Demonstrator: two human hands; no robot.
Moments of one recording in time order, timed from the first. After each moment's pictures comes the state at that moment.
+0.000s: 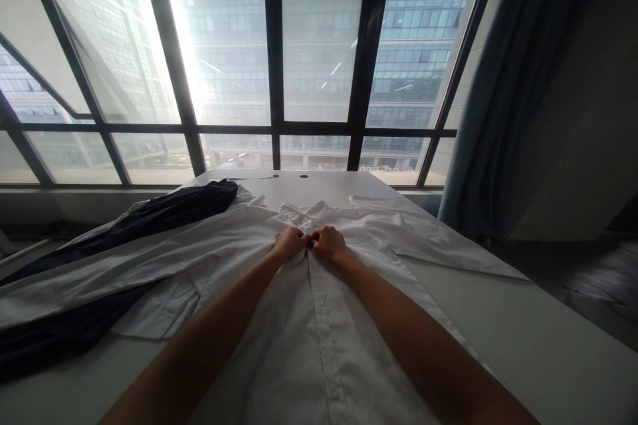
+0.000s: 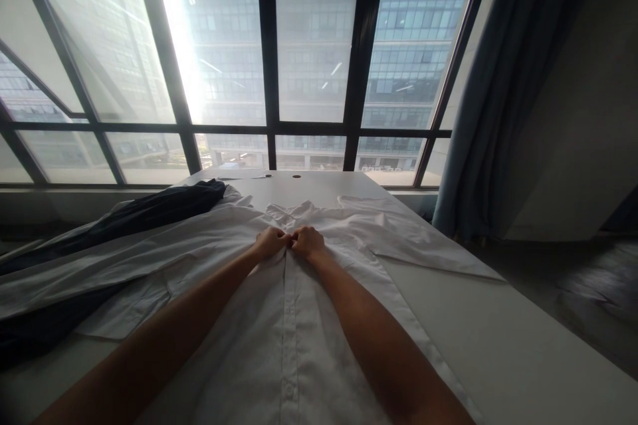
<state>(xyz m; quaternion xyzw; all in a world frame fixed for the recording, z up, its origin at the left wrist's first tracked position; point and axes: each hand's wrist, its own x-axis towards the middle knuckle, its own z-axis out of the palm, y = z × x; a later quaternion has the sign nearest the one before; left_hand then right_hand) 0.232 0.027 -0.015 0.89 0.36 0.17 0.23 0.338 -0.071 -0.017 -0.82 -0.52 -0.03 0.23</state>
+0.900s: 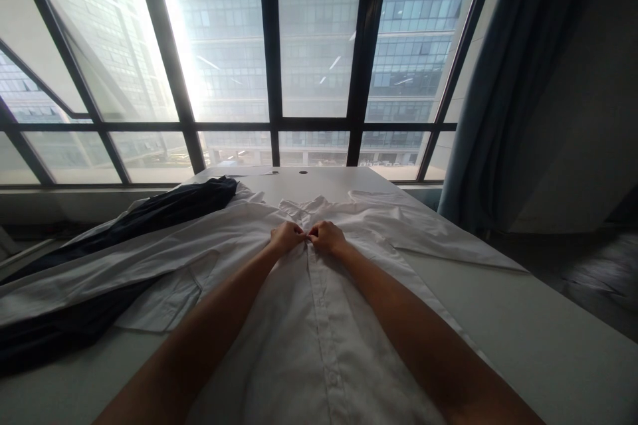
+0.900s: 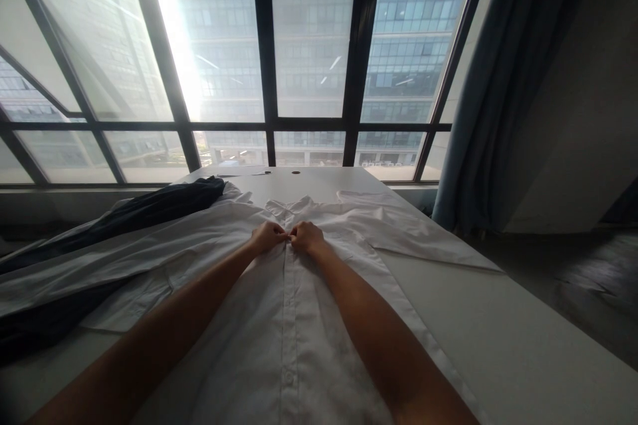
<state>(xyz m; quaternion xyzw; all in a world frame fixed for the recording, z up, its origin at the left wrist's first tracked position) 0.227 0.036 -0.016 0.88 0.37 0.17 0.22 0.339 -0.072 -0.011 -0.82 -0.53 0.01 0.22</state>
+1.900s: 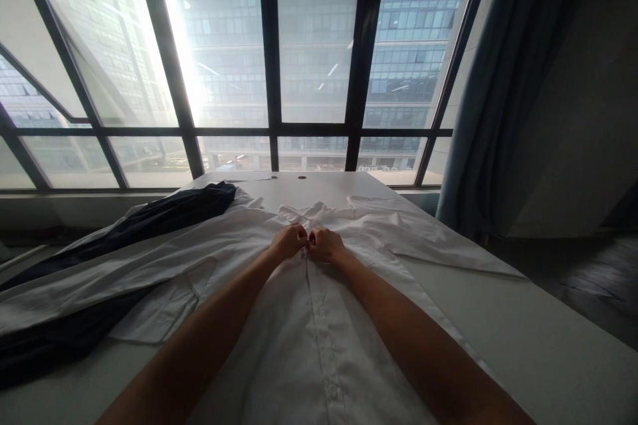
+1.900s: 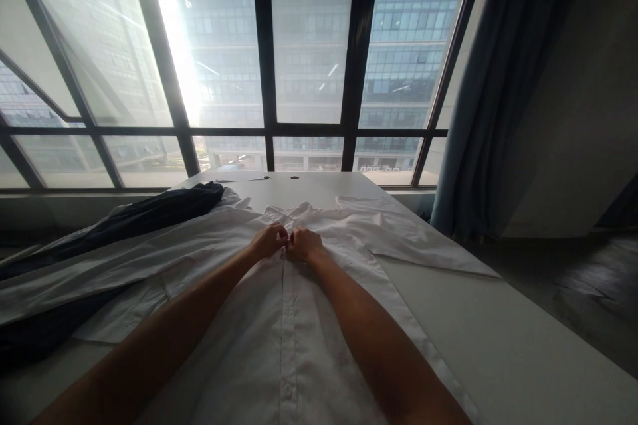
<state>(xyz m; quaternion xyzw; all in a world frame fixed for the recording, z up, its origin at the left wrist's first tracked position) 0.226 0.034 -0.015 0.93 0.21 0.25 0.17 0.333 -0.075 -0.011 -0.82 -0.54 -0.04 0.18</state>
